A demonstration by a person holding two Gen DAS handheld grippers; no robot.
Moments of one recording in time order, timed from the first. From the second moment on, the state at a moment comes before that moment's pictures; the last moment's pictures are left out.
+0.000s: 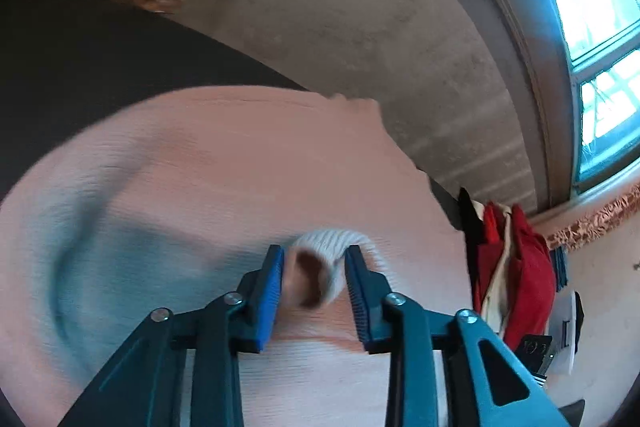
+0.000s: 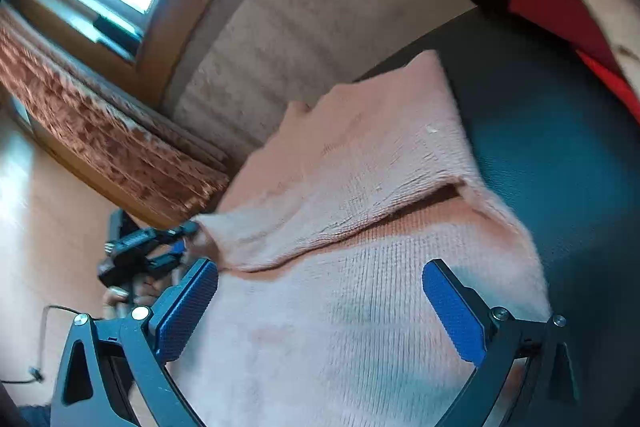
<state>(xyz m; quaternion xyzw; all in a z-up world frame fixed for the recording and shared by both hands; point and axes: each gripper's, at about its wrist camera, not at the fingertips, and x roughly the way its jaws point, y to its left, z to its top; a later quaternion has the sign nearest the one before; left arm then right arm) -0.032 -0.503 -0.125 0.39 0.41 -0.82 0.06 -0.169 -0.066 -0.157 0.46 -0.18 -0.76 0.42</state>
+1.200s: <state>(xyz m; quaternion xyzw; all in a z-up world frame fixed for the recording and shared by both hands) 0.030 -0.448 -0.145 0.42 0.34 -0.83 0.12 -0.232 -0.108 -0.179 0.41 -0.13 -0.81 0.41</state>
